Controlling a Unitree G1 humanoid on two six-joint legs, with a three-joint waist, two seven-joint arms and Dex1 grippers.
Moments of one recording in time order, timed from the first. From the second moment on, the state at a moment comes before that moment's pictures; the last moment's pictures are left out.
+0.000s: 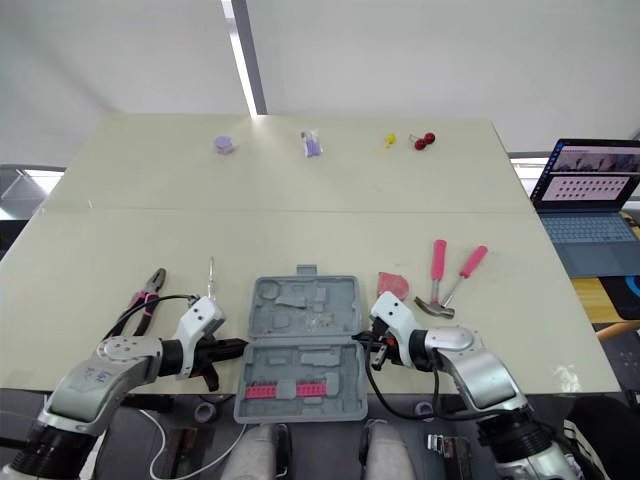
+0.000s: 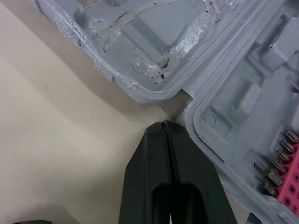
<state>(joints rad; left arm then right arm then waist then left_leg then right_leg) -0.07 0.66 -0.06 -0.21 -0.28 0.76 -0.76 -0.21 -0.50 0.23 -0.13 0.17 0.64 0.88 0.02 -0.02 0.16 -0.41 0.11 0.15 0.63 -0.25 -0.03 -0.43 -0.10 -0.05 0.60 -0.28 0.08</state>
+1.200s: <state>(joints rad) 0.11 0.88 0.50 -0.09 -0.43 0.73 -0.83 -0.11 -0.84 -0.27 0.08 0.42 0.56 1.02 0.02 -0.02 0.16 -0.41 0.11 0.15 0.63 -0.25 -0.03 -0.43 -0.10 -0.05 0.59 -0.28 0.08</state>
